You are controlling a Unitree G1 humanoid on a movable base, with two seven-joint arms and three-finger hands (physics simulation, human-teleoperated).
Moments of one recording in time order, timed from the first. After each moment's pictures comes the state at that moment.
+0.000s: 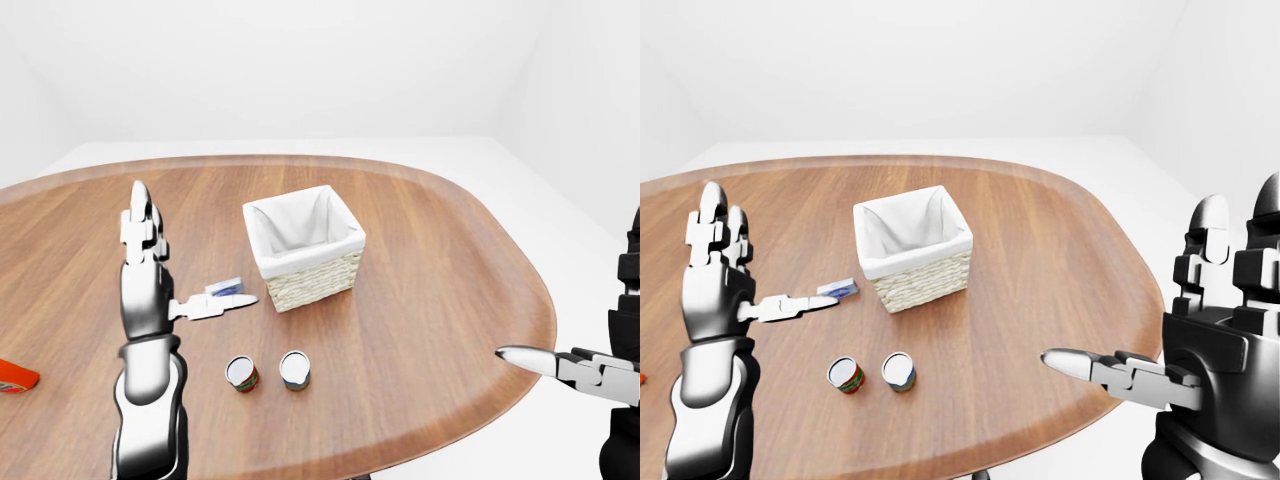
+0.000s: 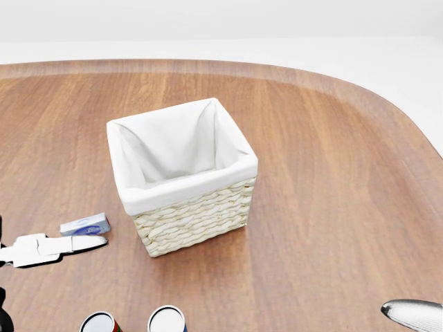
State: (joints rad) left arm -0.01 0.11 0.20 -0.51 0.11 0.09 0.05; right arm 0.35 -0.16 -0.38 -1.05 0.29 0.09 -0.09
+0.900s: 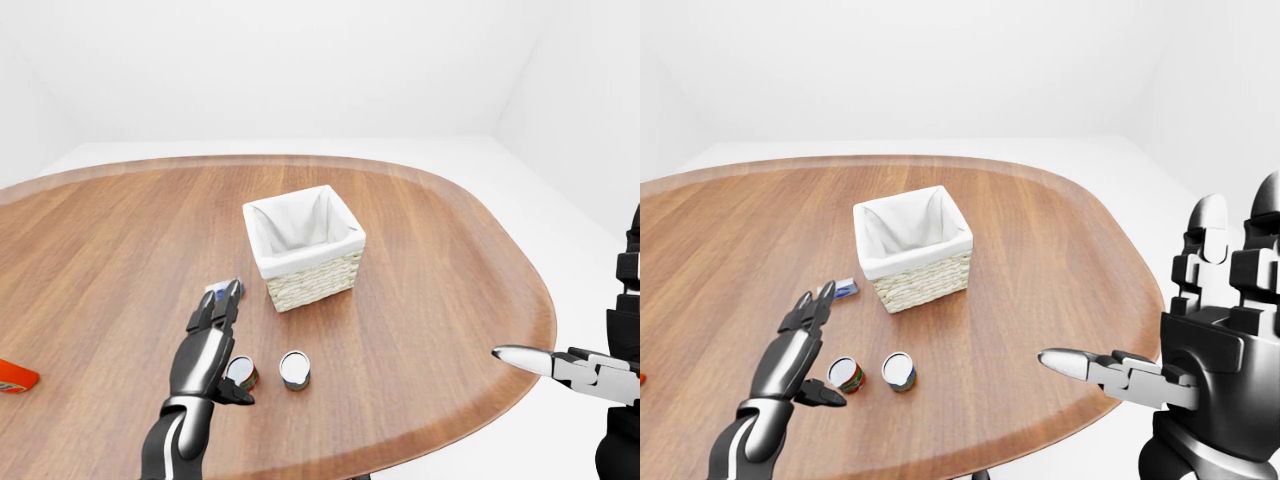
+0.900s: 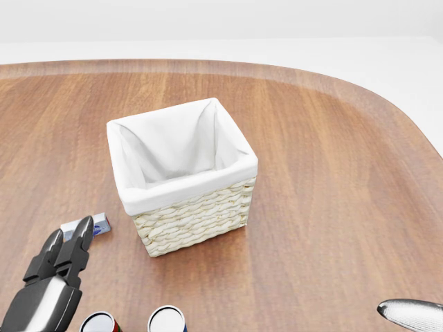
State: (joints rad) left arm 0.31 0.08 0.10 -0.32 0.95 -0.09 -0.16; right arm 0.33 -0.11 -0.38 -1.05 0.25 0.09 -0.05
